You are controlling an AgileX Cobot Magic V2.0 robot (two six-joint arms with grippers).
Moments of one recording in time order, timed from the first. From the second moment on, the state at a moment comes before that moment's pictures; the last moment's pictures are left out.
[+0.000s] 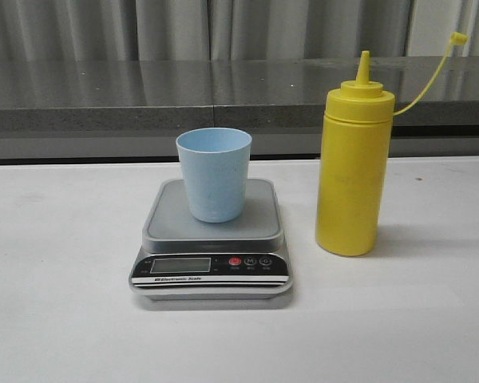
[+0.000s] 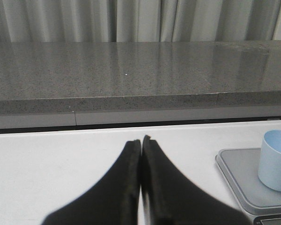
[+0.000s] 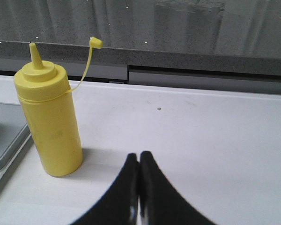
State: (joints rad) left arm -0.06 0.20 -0.35 -0.18 0.31 0.09; right arm 0.16 0.40 -0.23 -0.30 0.14 0.35
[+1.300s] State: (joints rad) left arm -0.06 0.20 -0.35 -0.18 0.31 0.09; right arm 0.04 -0.01 -0.02 -0.07 0.13 0.01
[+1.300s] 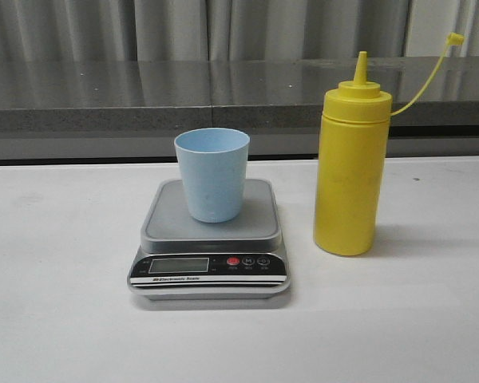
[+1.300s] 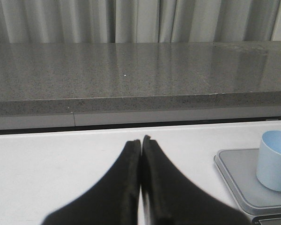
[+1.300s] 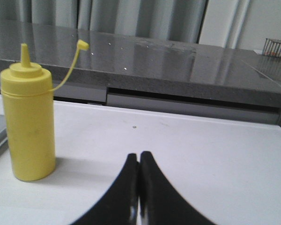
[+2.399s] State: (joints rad) left arm -0.06 0.20 -0.35 -0.18 0.31 0.09; right arm 0.02 -0.01 0.03 -0.10 0.12 0.01
